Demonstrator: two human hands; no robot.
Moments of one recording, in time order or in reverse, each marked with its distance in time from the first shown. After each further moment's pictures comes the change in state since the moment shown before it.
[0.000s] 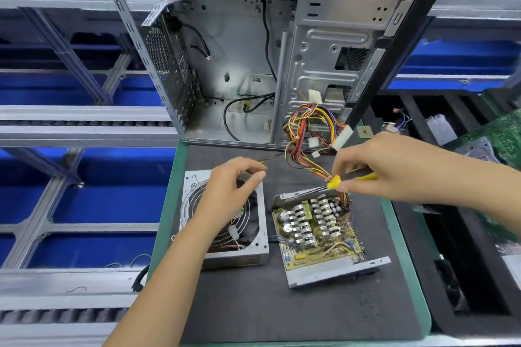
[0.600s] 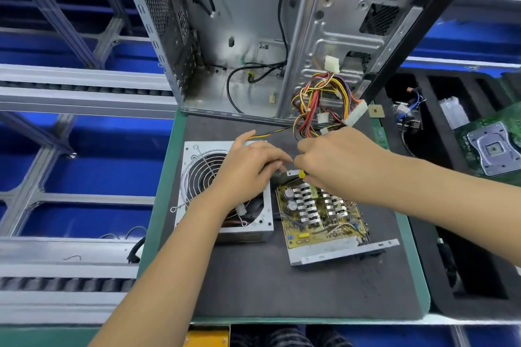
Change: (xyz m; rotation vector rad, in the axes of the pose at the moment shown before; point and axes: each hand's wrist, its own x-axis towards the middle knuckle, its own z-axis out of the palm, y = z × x) left_hand 0.011 -0.018 0.021 0.353 -0.229 0.255; right_hand 0.056 -0.049 0.052 -0.583 -0.108 -0.129
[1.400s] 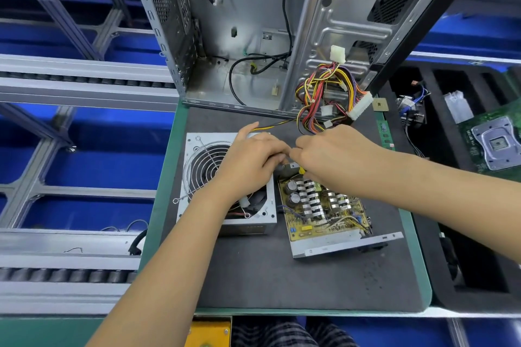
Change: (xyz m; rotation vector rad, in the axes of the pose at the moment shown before) left_hand 0.001 -0.004 0.005 0.035 0.053 0.022; right_hand 0.012 -0.006 0.016 -0.056 0.013 -0.020
